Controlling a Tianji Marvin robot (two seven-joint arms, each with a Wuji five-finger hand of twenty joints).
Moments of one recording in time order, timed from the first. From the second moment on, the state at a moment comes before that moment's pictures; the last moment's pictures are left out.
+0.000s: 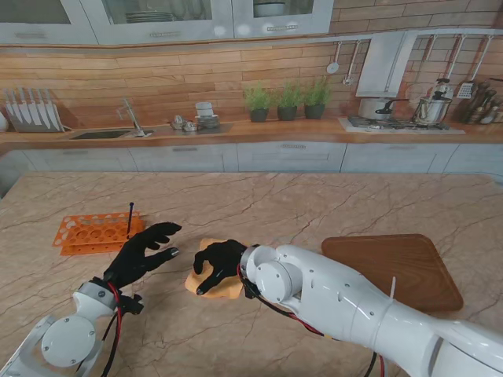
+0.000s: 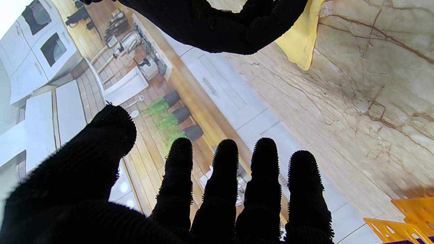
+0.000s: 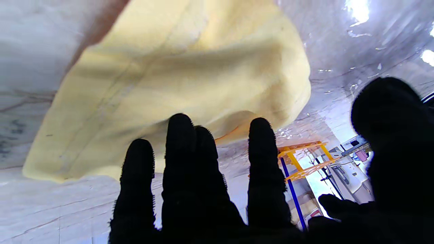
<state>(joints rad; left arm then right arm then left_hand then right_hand) 1.74 -1.13 -1.43 -1.57 0.23 -0.39 0.00 -0.91 -1.26 0.35 -1.15 -0.42 0.03 0.13 0.60 -0.41 0.55 -0.12 0.42 0.02 0.48 0.39 0.54 0.18 0.32 0.39 0.40 0.27 0.48 0.58 0.06 0.29 0.87 0.58 0.34 -0.66 0.69 -0.06 0.47 -0.10 0.73 0.47 0.42 0.25 0.84 0.41 0.45 0.10 0.96 0.68 0.08 0.21 1.03 0.59</state>
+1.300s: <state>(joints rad) 1.77 -1.12 -1.46 -1.60 0.28 -0.39 -0.01 -1.13 -1.17 0.69 -1.34 -0.37 -0.16 0.12 0.60 -0.41 0.55 -0.12 0.43 0.02 0.48 0.39 0.54 0.18 0.32 0.39 0.40 0.27 0.48 0.58 0.06 0.29 0.87 0.58 0.34 -0.65 0.69 -0.05 0.42 -0.11 0.76 0.46 0.42 0.18 0.73 0.37 0.47 0.17 0.56 0.47 0.14 0.24 0.93 0.55</state>
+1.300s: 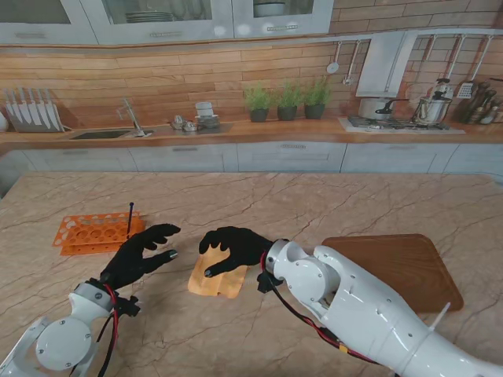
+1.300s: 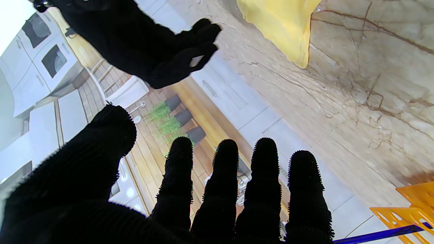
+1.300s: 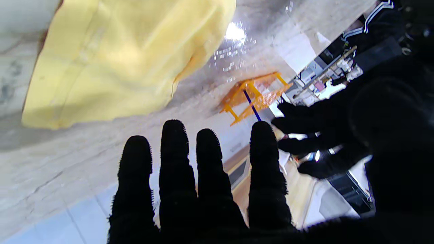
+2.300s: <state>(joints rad) 1.70 -1.12 -1.47 -1.56 0.44 -0.39 0.02 -1.79 -1.13 1.35 -1.72 -0.56 -0.24 -0.19 0.60 -0.41 0.55 -0.12 0.43 0.02 0.48 0.39 0.54 0.18 0.32 0.39 0.40 0.27 0.44 0.57 0.06 0.29 0.86 0.57 0.33 -0.62 0.69 -0.05 0.35 -0.14 0.75 0.46 0.44 0.16 0.70 0.35 0.53 0.13 0.53 0.48 0.21 0.23 0.82 0.55</state>
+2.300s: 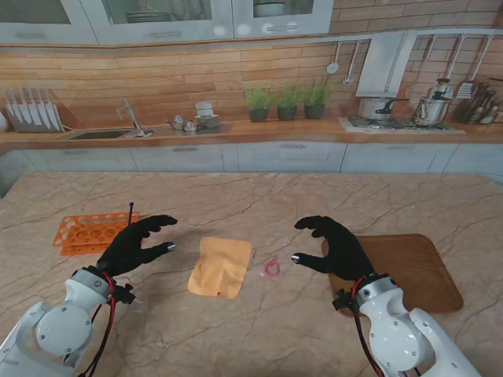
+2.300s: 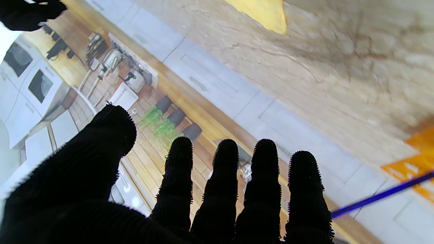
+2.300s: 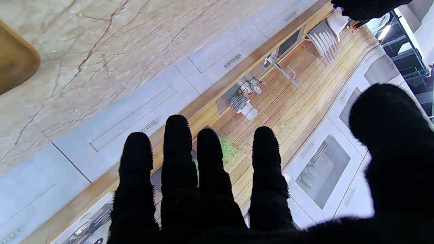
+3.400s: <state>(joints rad) 1.46 -1.10 -1.46 -1.29 0.89 -0.12 0.35 -1.70 -1.13 1.25 -1.70 -0.61 -0.05 -0.17 0.63 -0.42 0.57 -0.12 0.48 0.10 0.51 0.39 0.56 0.20 0.53 0.63 0.41 0.30 0.63 0.64 0.10 0.29 1.13 0.65 0.33 -0.62 0.68 -0.05 0.36 -0.14 0.75 0.46 0.49 0.16 0.68 0.35 0.54 0.13 0.53 0.50 0.22 0.23 0.78 0.60</state>
